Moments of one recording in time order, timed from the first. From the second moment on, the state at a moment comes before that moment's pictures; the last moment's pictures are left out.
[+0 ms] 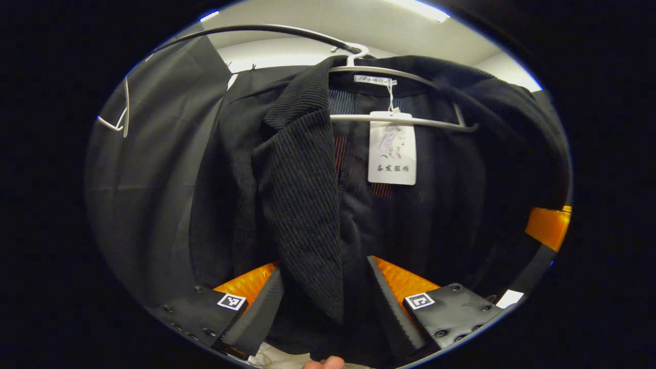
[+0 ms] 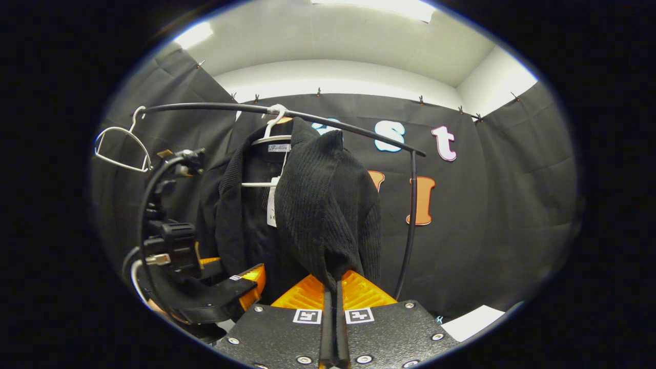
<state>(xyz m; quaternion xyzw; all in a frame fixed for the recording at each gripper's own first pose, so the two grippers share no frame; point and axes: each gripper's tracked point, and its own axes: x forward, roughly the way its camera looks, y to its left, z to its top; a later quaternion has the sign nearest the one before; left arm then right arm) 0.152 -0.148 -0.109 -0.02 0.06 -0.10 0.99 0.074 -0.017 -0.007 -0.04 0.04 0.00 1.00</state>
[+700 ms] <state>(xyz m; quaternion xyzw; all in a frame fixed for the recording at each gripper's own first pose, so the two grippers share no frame) 0.154 -0.039 -0.053 -0.02 0.02 -0.02 1.00 0.070 -0.017 0.002 -0.02 0.02 0.01 1.00</state>
